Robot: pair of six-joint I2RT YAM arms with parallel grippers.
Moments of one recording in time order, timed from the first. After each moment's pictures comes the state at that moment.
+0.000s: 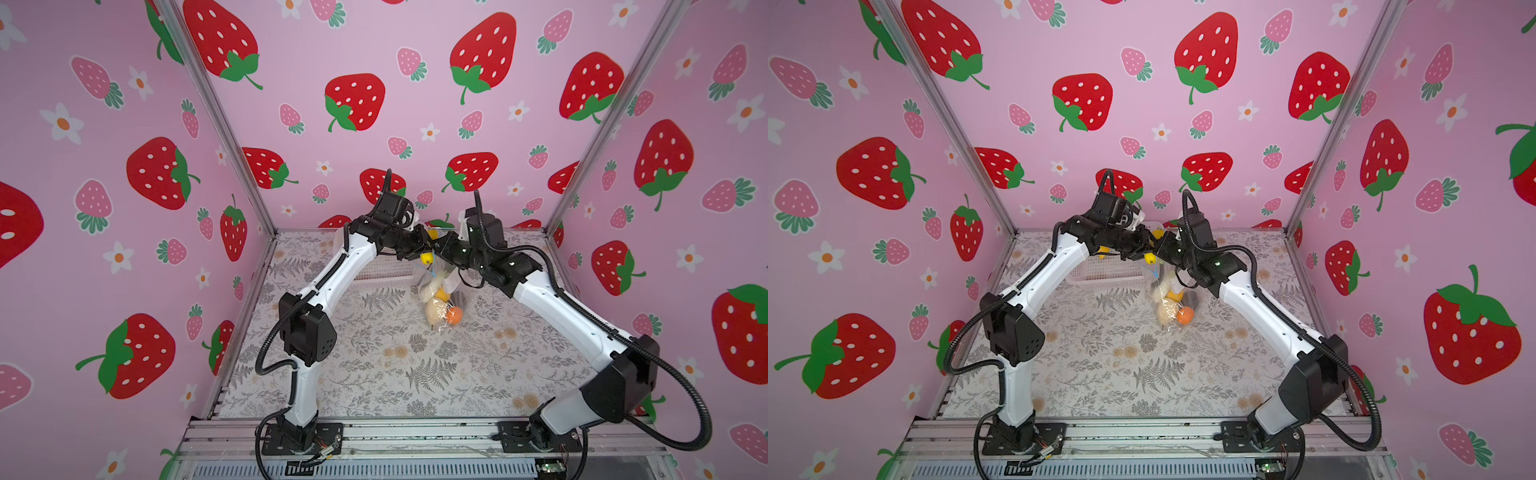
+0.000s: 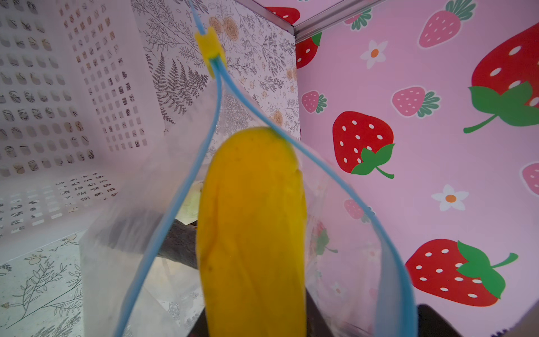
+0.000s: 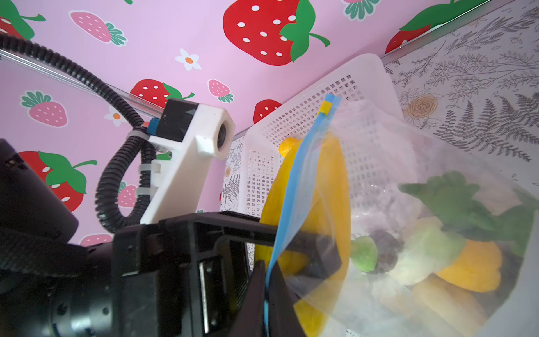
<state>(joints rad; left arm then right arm) -0.52 2.04 2.13 -0.86 0.58 -0.74 0.68 1.53 1.48 -0.38 -0.10 0.88</state>
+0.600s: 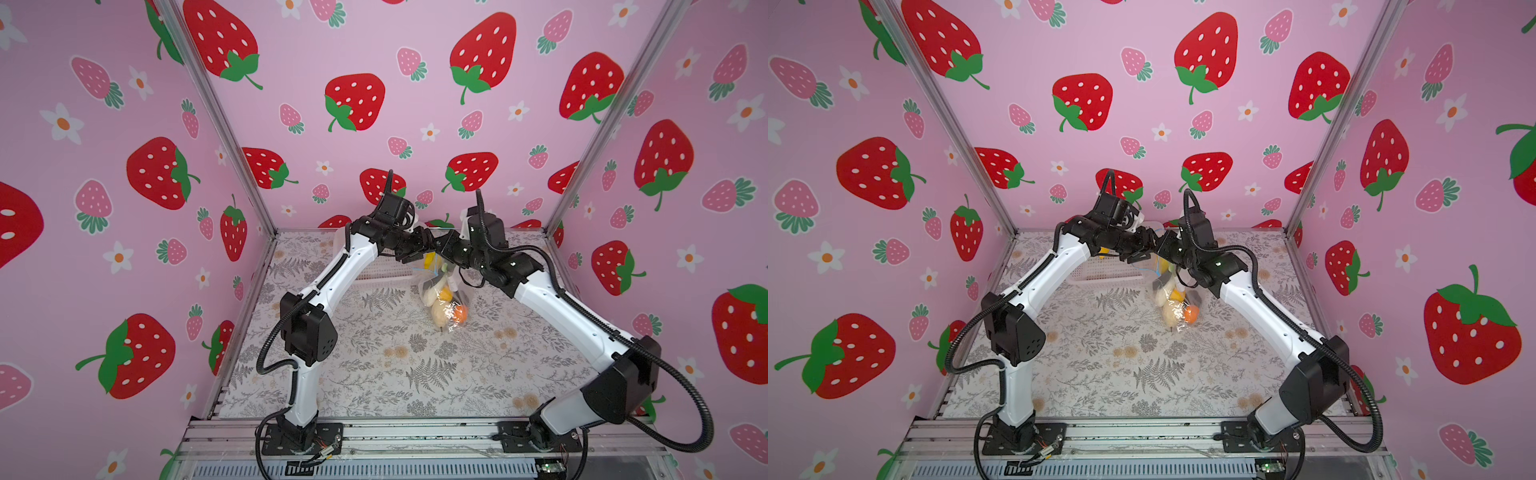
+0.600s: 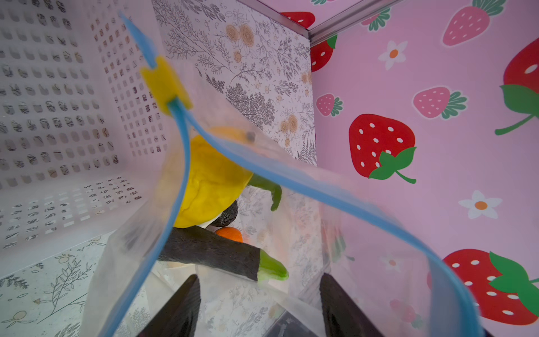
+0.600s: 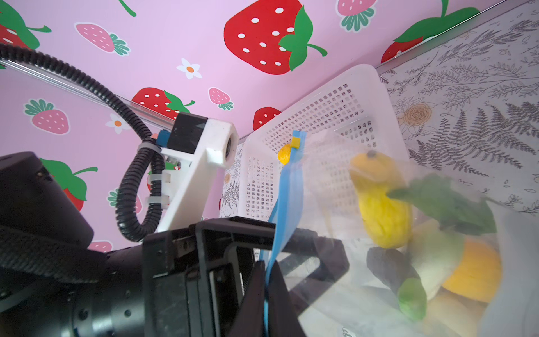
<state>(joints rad) -0.52 2.05 2.13 -0.89 0.51 -0.70 0.68 1.53 1.48 -0.37 -0.08 0.88</state>
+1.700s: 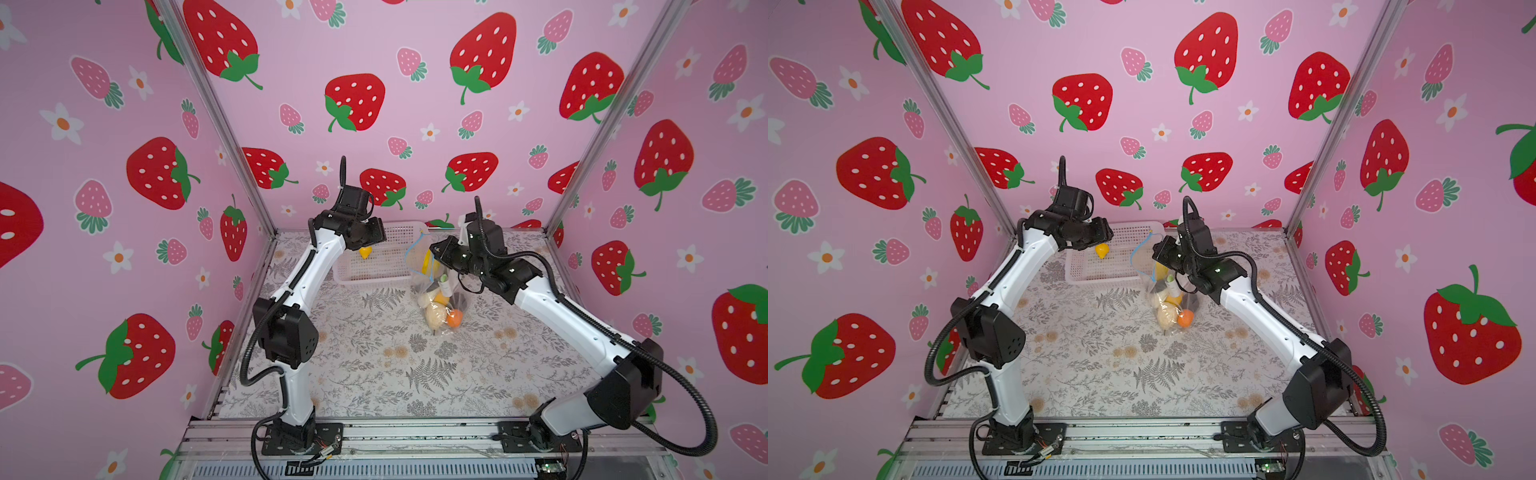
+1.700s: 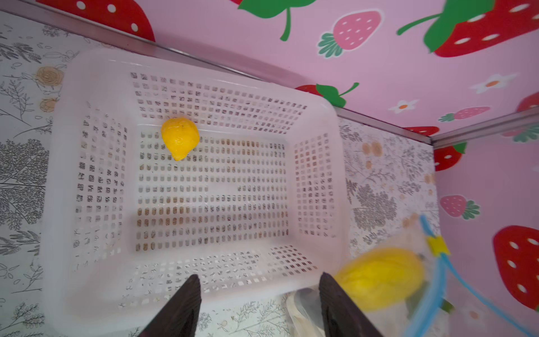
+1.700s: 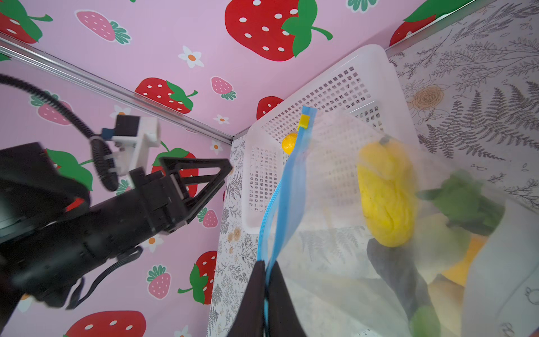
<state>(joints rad) -0.31 2.02 2.09 -0.94 0.06 -0.51 0.69 1.50 1.41 -0.32 -0.09 0.90</state>
